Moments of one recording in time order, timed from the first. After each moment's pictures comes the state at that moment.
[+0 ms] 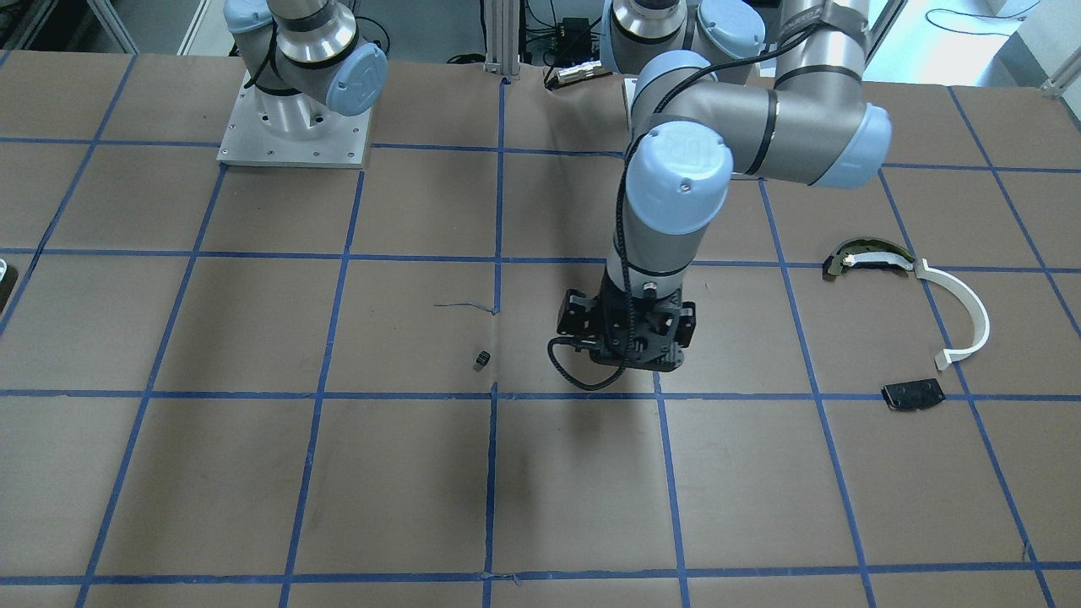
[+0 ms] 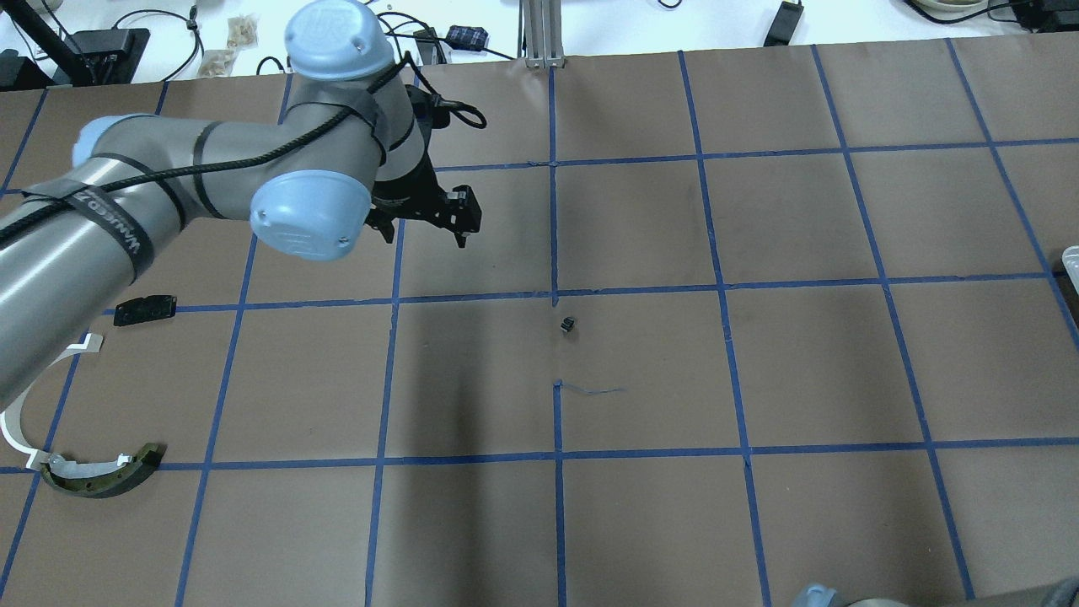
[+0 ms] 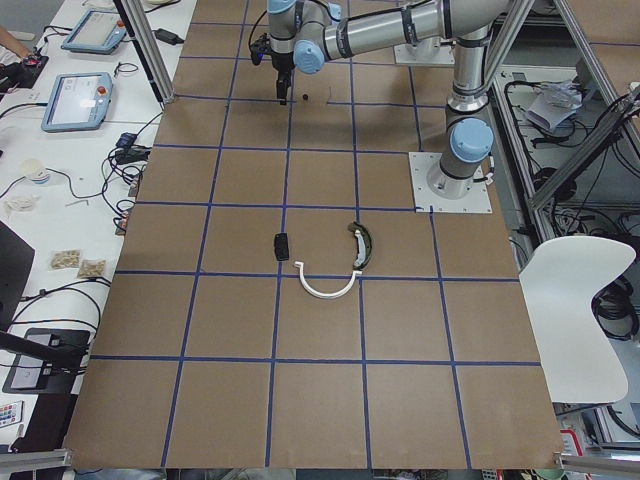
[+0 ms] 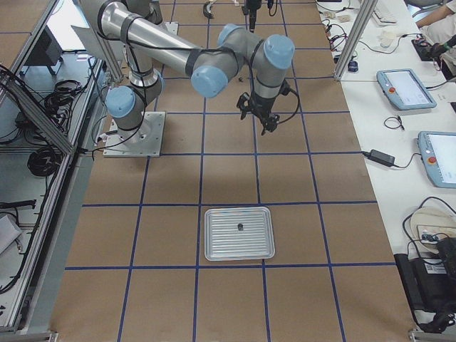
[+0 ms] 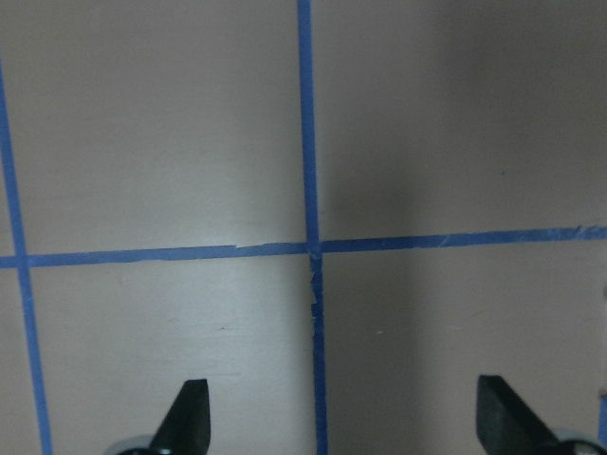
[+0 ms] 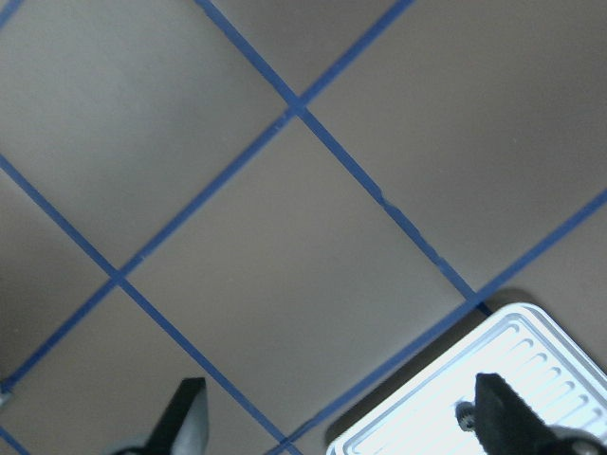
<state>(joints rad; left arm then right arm) -1.78 -1.89 -1.68 -1.12 1.59 -0.05 0.90 -1.36 1.49 -1.65 -1.62 -1.50</state>
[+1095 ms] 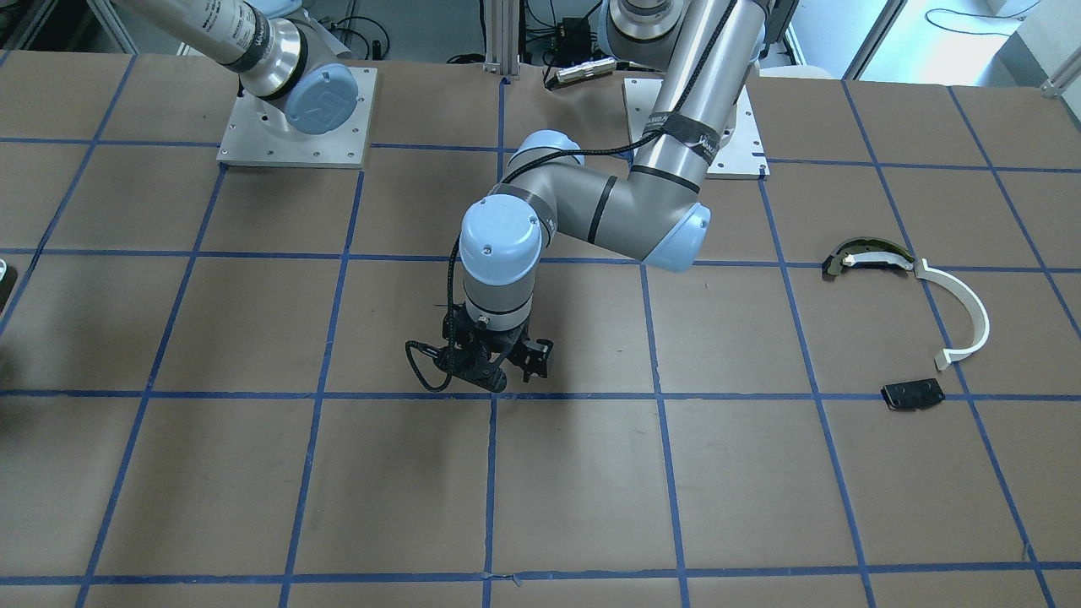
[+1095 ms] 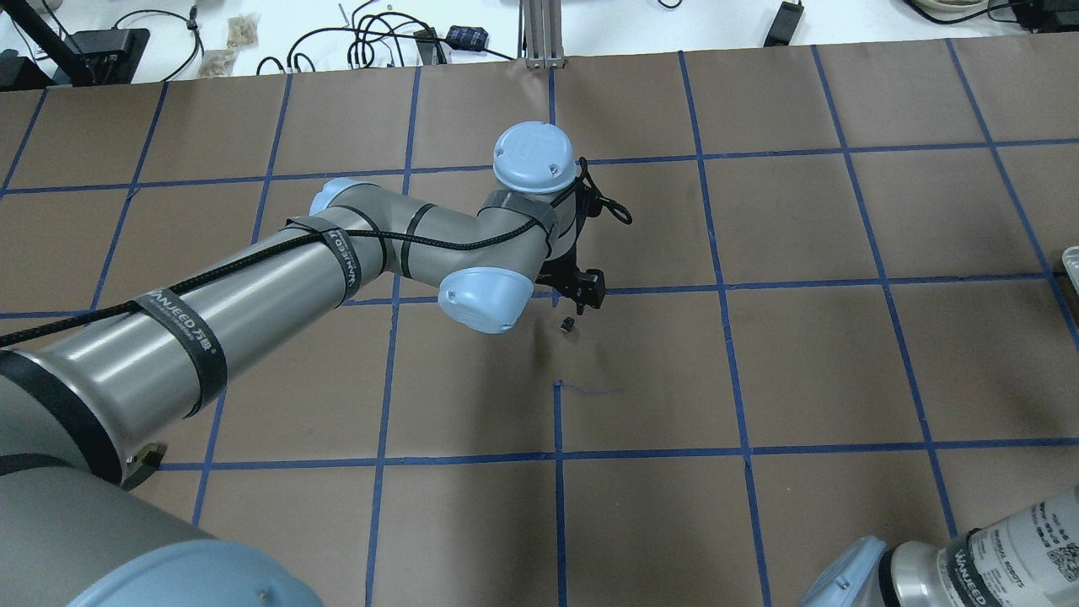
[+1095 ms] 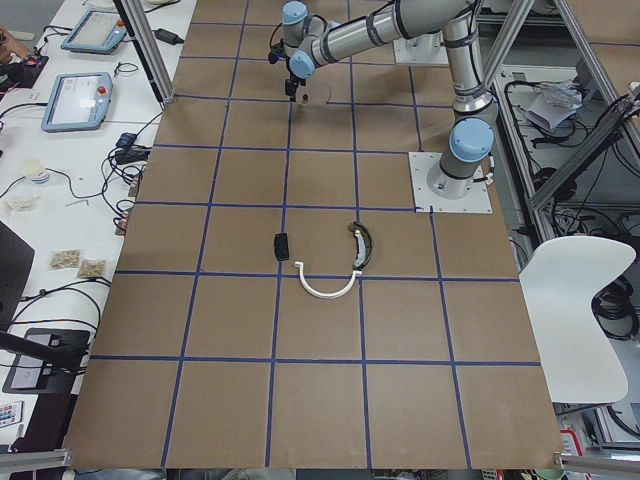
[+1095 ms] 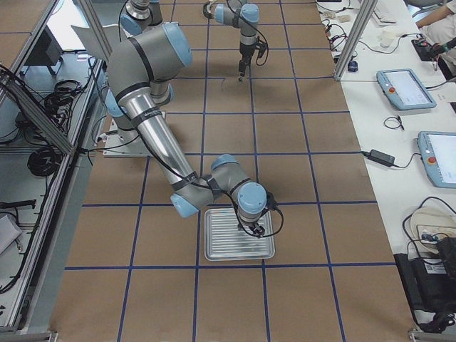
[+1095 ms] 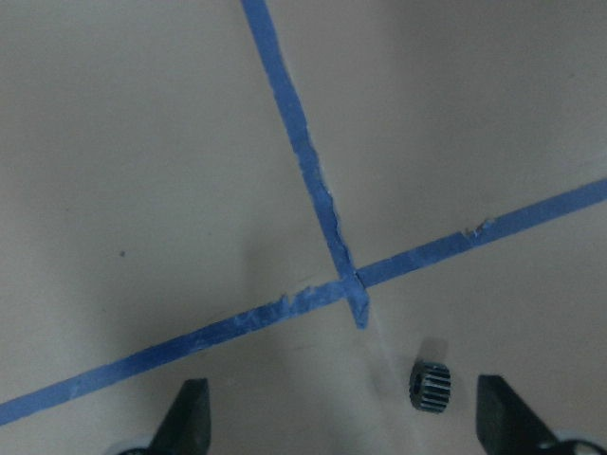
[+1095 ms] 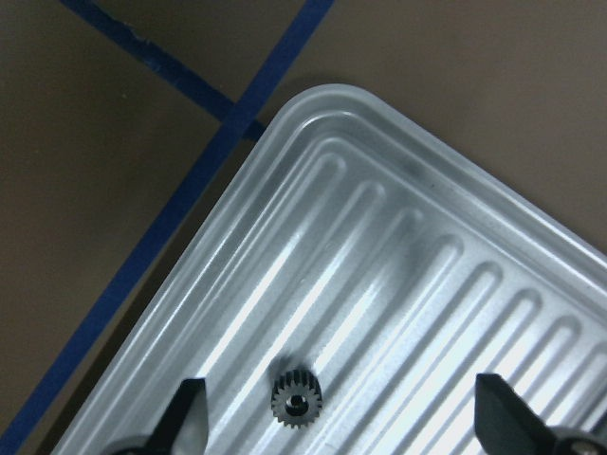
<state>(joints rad) -1.98 -2.10 -1.68 -0.94 1.56 0.00 0.61 -0.98 1.55 -2.09 -1.50 -1.61</state>
